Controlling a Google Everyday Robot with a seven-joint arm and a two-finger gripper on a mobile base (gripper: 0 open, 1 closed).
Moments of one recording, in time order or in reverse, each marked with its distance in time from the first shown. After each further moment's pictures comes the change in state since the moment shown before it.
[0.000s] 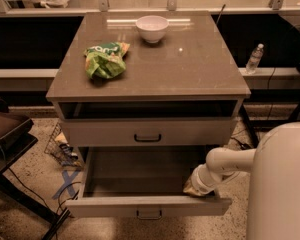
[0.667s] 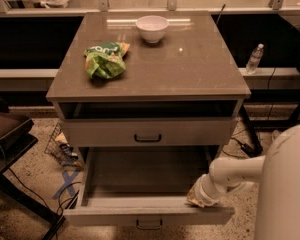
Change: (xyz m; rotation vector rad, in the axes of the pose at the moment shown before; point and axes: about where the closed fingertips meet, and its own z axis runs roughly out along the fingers) arm 0.015 0.044 -0.014 -0.019 0.034 0.030
